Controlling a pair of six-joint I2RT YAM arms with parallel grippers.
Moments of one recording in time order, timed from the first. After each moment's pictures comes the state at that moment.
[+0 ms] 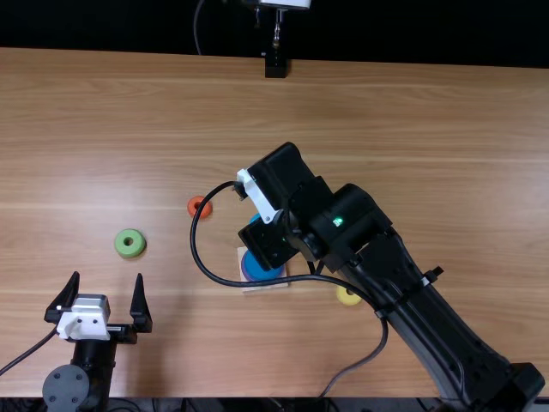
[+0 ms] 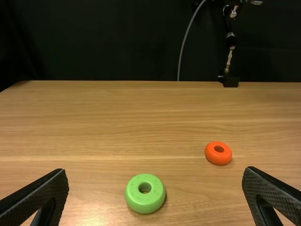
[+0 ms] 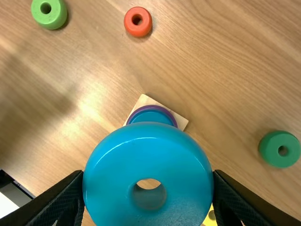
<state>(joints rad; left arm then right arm) -0.06 0.01 0.02 -0.07 -0.04 -0.05 0.69 1.77 1.84 -1.21 -0.04 -0.02</state>
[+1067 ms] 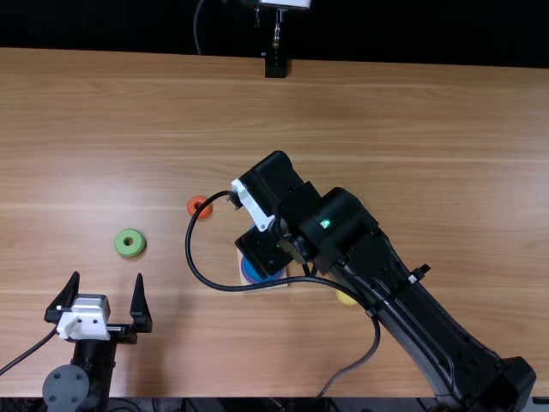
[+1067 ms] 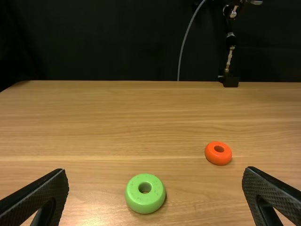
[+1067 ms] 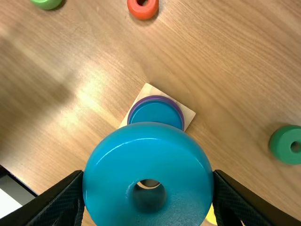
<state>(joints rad) -0.06 0.01 0.02 -0.07 -0.04 -0.05 0.71 1.78 1.79 -1.21 -0.04 -0.02</state>
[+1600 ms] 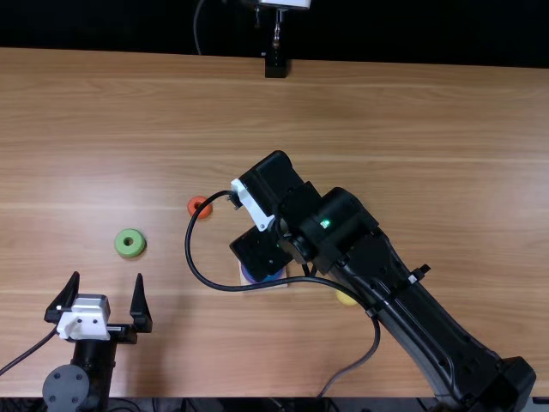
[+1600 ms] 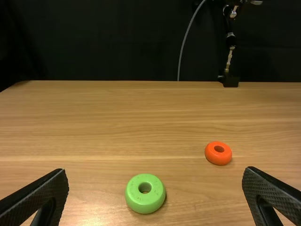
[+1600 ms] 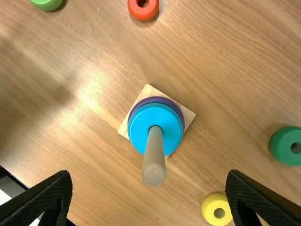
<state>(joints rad) -0.06 0.01 0.02 -0.07 -0.04 -0.05 0.71 1.78 1.79 -1.20 -0.04 -0.02</state>
